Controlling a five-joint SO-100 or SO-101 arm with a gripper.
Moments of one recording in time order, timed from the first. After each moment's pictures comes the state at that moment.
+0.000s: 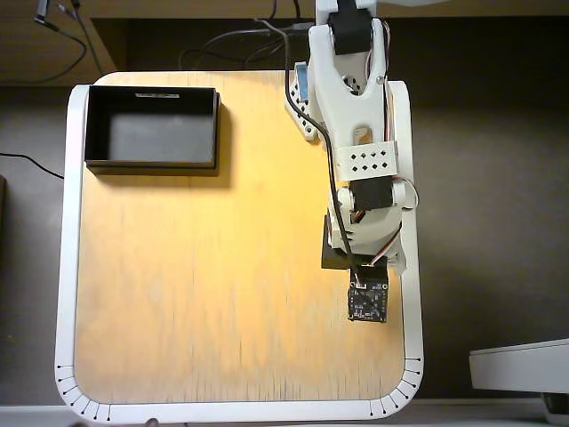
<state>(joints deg) -8.7 104.0 116.3 60.6 165.1</state>
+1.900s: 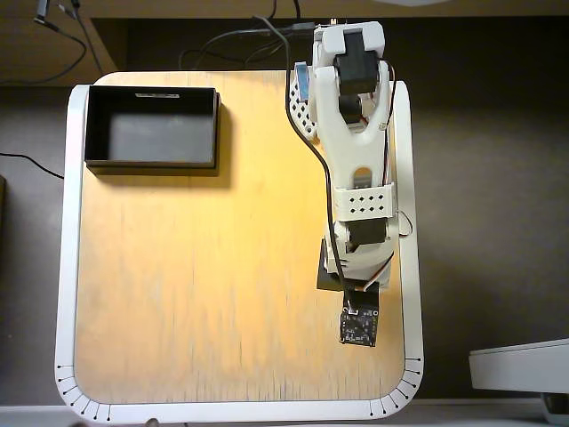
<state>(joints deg) -5.4 87.6 115.8 46.8 165.1</state>
